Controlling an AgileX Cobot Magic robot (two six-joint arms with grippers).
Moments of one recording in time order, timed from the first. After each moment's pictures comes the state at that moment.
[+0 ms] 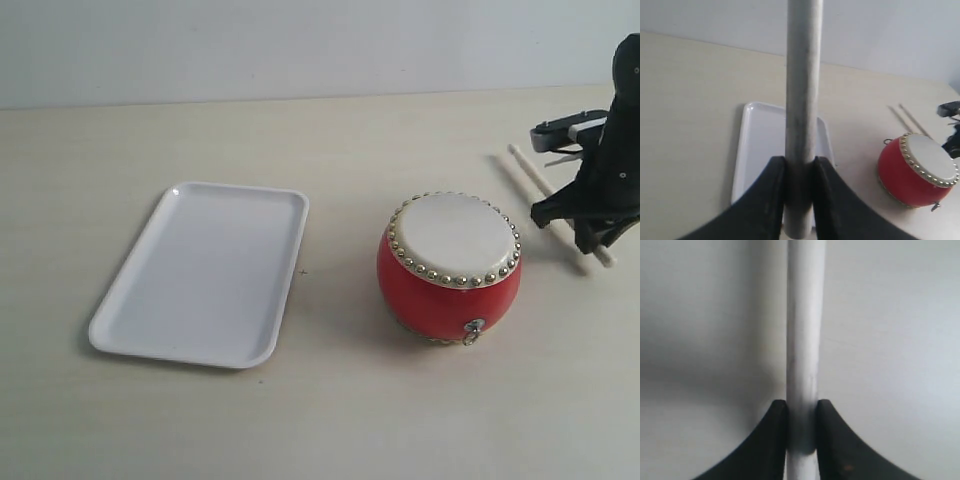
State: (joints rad) left arm -0.86 0.35 -0.57 0.58 0.83 -0.98; right arm 0.02 2.03 -1.27 -0.15 0.87 -0.10
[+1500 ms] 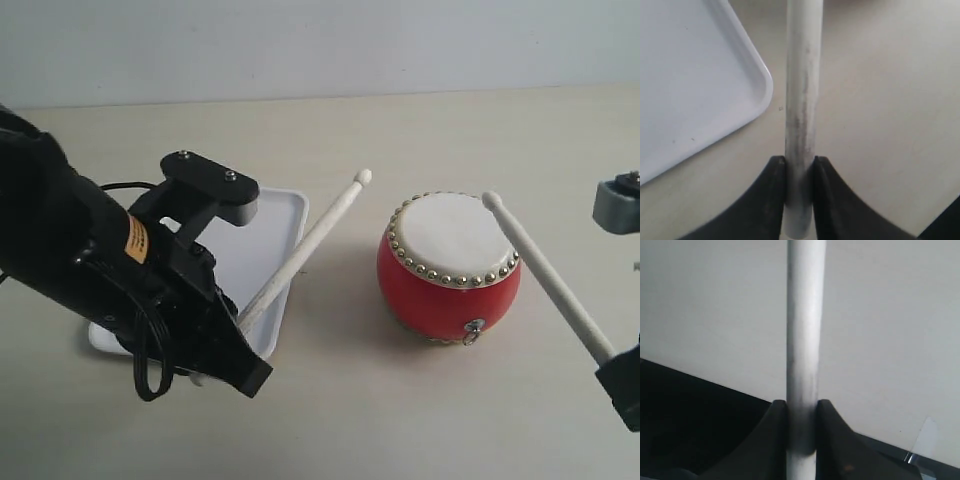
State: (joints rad) left arm -0.86 1.47 -0.86 -0.14 0.69 -0.03; right arm 0.40 1.02 -0.68 0.18 1.23 0.04
